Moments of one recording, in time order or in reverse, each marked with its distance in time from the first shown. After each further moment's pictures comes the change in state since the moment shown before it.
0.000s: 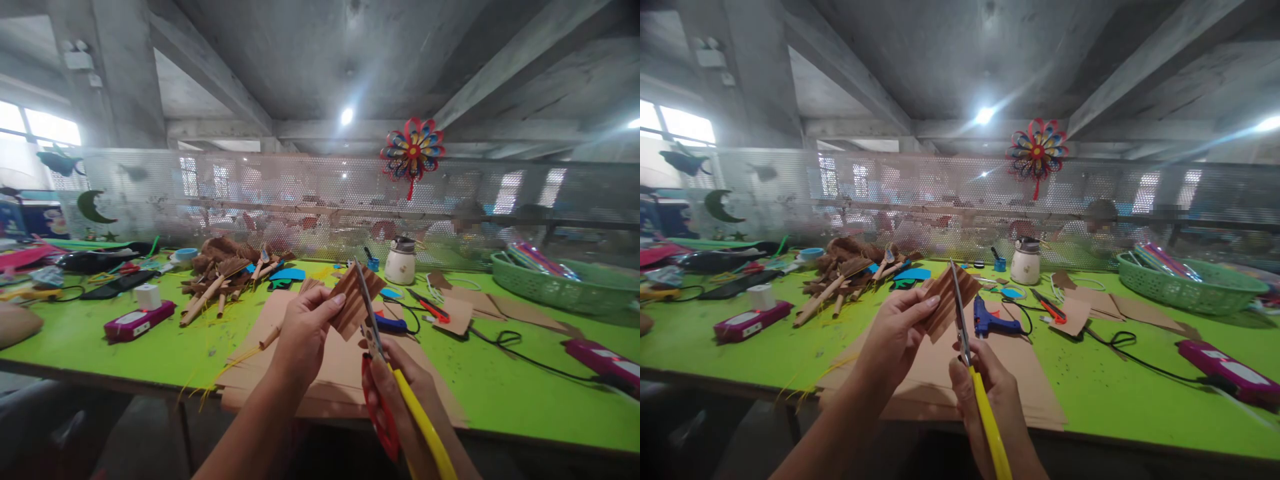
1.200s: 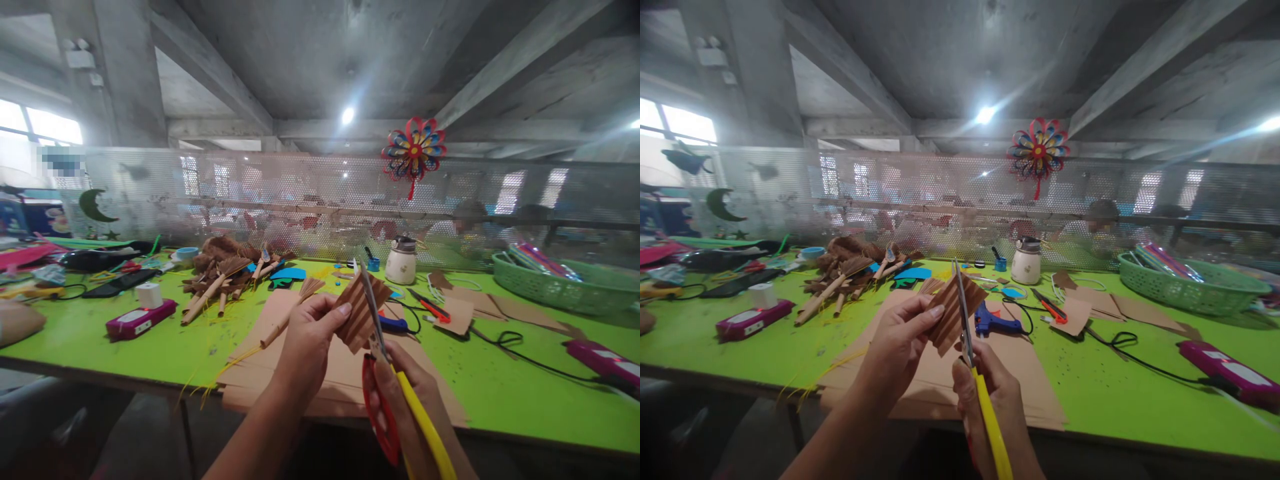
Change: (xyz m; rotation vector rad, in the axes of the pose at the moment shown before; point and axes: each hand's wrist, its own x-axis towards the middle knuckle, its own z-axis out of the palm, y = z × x) left_hand -0.010 -0.006 -0.003 0.114 0.009 -0.018; right_hand -0.005 0.002 0.005 0.033 0.056 0.003
